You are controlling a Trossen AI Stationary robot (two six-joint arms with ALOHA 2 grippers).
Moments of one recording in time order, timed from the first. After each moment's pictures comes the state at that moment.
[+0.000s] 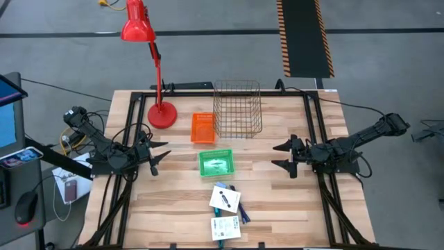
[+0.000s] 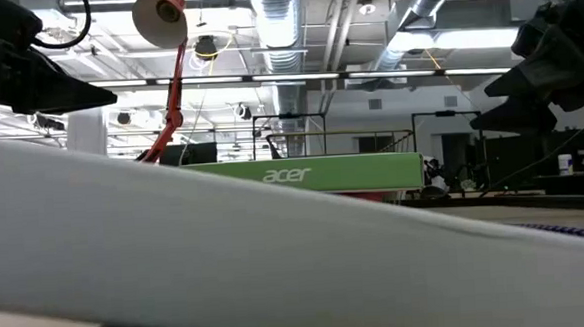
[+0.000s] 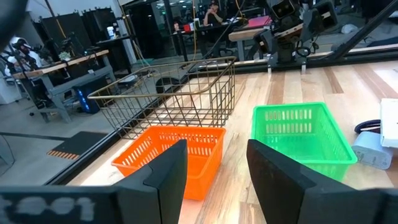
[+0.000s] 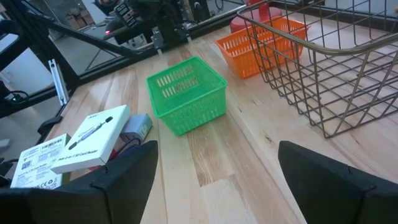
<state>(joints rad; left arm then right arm) -0.69 0.22 0.01 0.06 -1.08 0.04 0.37 0.43 0.05 0.06 0.44 0.45</state>
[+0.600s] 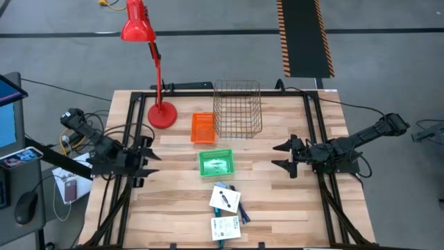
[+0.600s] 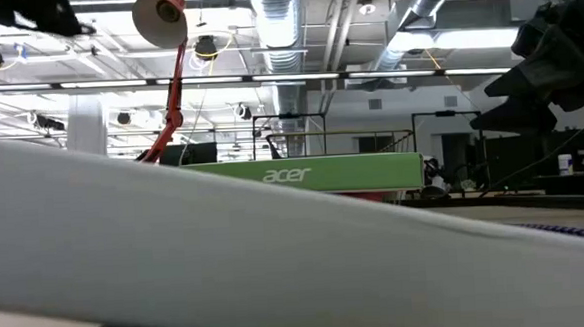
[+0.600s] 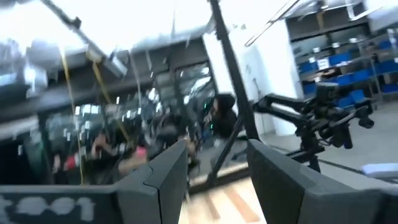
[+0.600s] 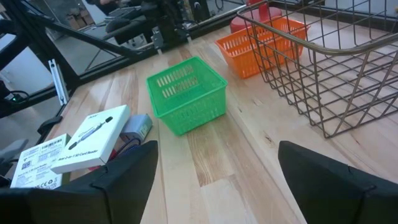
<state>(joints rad) -0.63 0.24 0.01 0.64 -0.34 0.45 0.37 0.43 0.05 0.06 0.44 0.45</state>
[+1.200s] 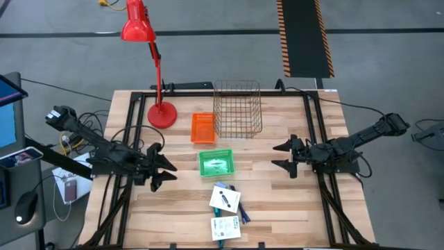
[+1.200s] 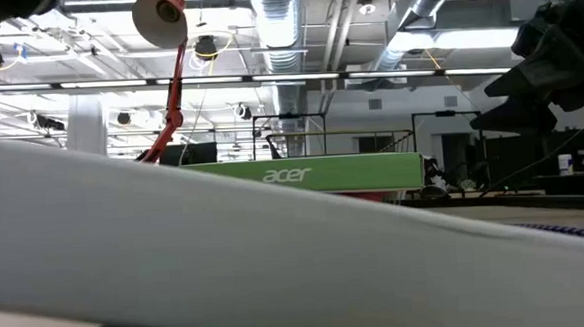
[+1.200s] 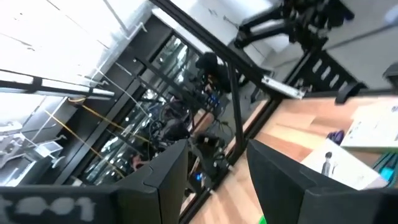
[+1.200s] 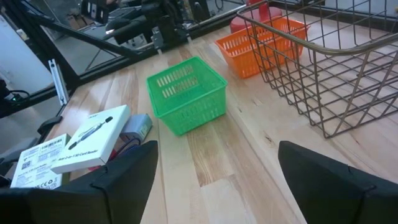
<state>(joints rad) -0.51 0.73 0.18 0.73 -0.21 0.95 0.37 0.43 0.05 0.06 0.44 0.45</state>
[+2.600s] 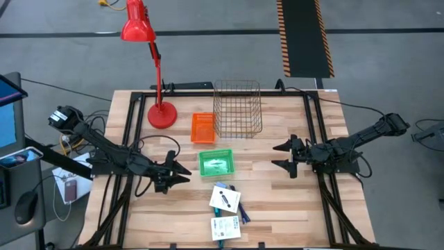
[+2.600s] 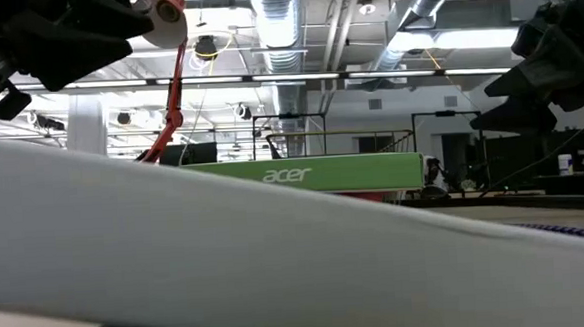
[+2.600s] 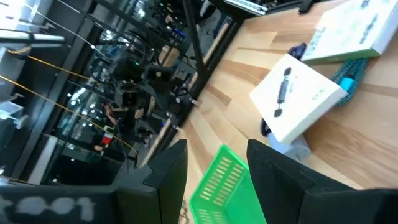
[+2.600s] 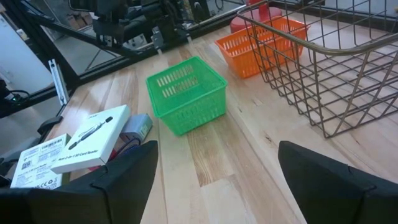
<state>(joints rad) -0.51 1.05 0.24 0.66 -0.35 0.92 0.37 0.43 0.05 0.06 0.44 0.45</state>
